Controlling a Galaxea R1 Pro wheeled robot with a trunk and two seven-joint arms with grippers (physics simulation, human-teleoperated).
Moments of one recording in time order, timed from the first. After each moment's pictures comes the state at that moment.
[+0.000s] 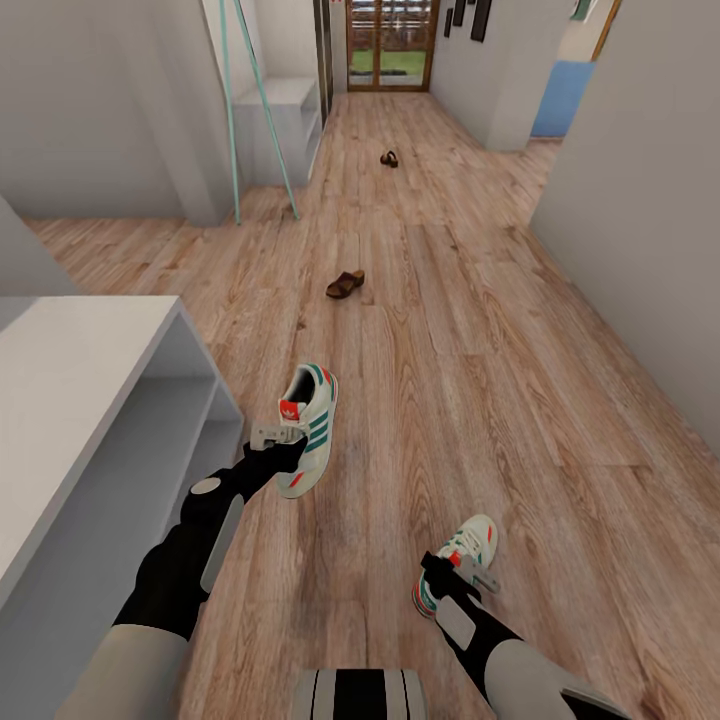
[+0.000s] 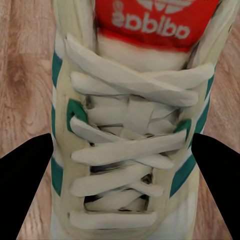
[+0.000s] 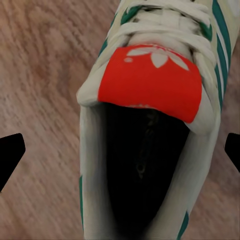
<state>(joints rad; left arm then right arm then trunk) -0.60 -0.05 -0.04 -1.22 0.08 0.39 -0.21 -0.70 0.17 -0.32 -0.17 -0.30 -0.23 -0.17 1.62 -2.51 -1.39</state>
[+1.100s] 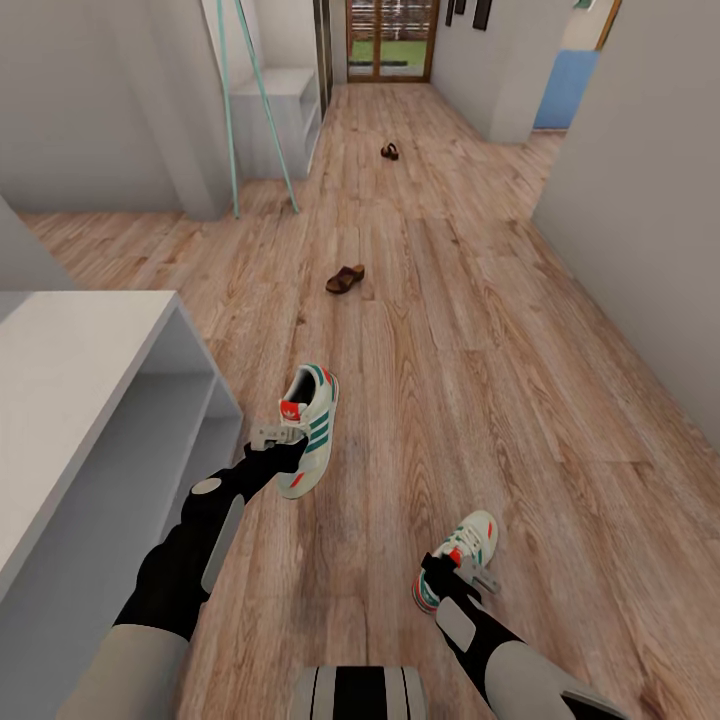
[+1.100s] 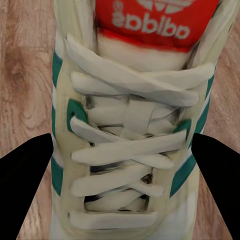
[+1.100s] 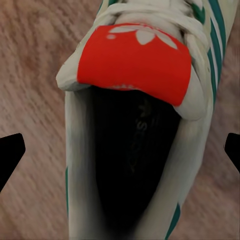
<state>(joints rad) -0.60 -0.06 -0.05 -1.22 0.08 0.39 -0.21 -0.69 0.17 -0.32 -0.17 -0.30 -0.23 -0.17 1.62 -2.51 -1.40</state>
